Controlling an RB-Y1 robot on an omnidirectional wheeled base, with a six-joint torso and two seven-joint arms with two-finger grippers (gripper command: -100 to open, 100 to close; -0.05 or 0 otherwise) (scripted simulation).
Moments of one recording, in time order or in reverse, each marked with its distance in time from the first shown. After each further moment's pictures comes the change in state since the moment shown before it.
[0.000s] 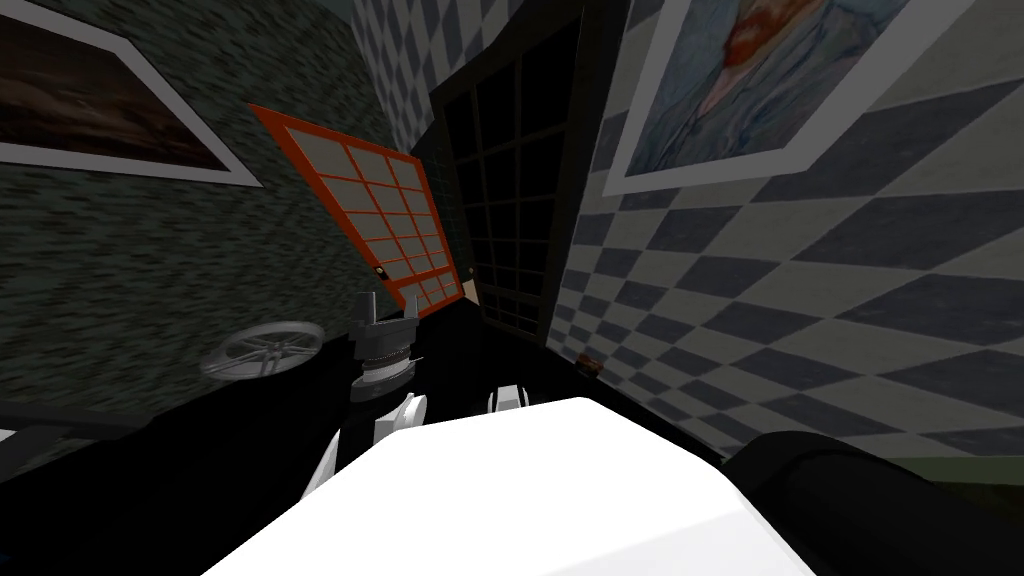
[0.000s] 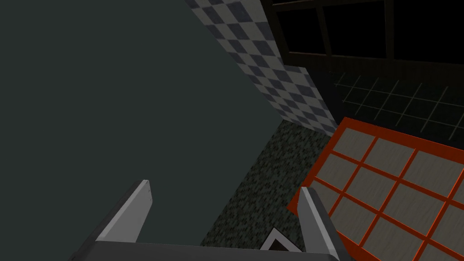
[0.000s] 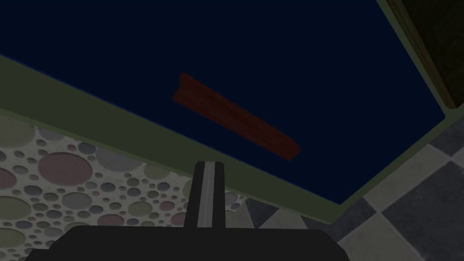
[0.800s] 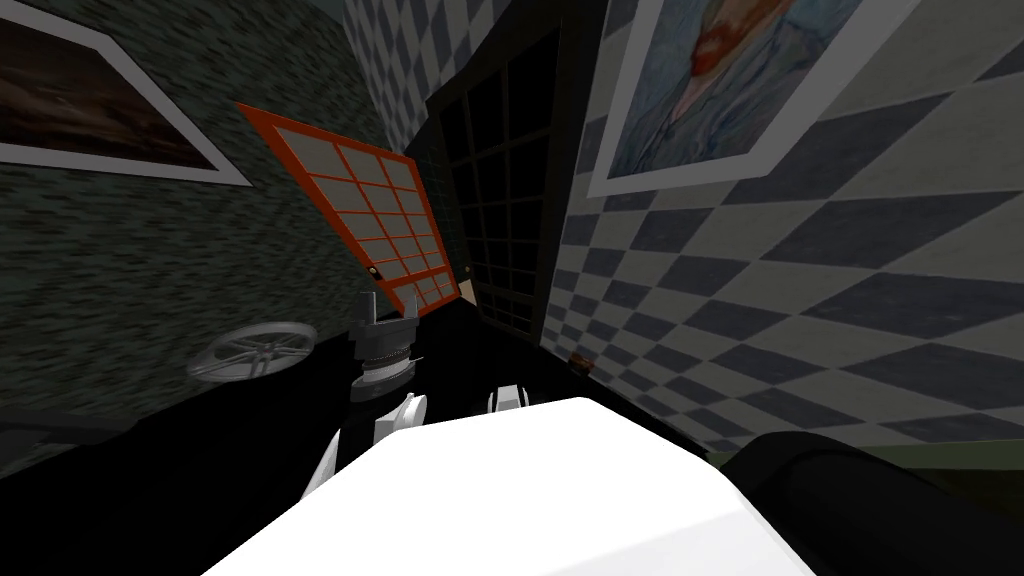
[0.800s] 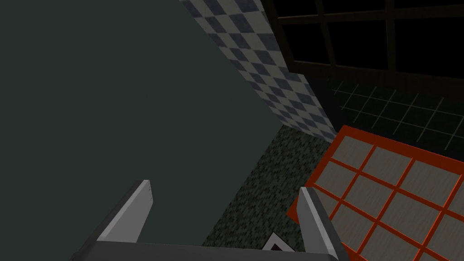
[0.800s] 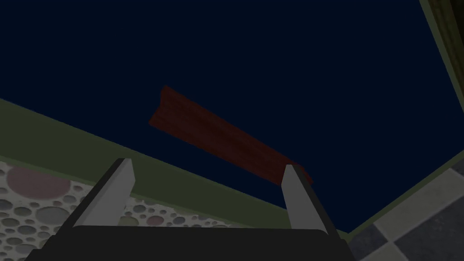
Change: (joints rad) left arm -0.001 0.000 0.000 0.000 0.000 0.000 0.000; right arm 0.012 0.003 0.014 -0.016 0.003 -0.001 0.009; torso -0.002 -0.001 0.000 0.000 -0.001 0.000
